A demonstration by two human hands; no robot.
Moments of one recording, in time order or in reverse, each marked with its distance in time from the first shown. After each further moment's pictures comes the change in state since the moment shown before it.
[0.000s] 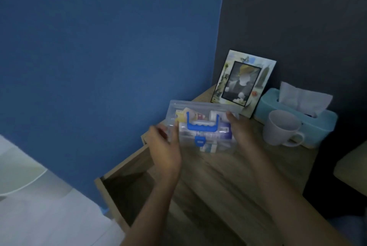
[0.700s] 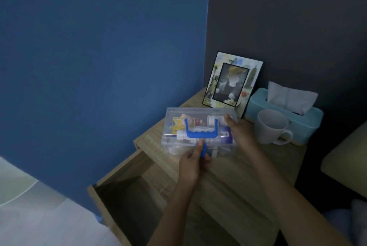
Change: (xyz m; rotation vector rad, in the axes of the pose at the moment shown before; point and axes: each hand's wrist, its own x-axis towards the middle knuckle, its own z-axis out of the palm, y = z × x) left_hand -0.053 -0.005 0.038 -0.316 -0.658 -0.417; right_hand 0.003 0.011 -0.024 0.022 -0.066 -0.020
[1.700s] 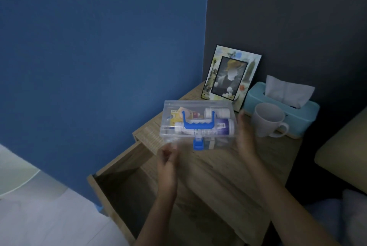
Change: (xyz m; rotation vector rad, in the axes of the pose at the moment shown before) left_hand -0.028 -0.018 -0.040 -0.158 0.248 0.010; right_hand -0.021 0.035 -0.006 0.214 0.109 -0.263
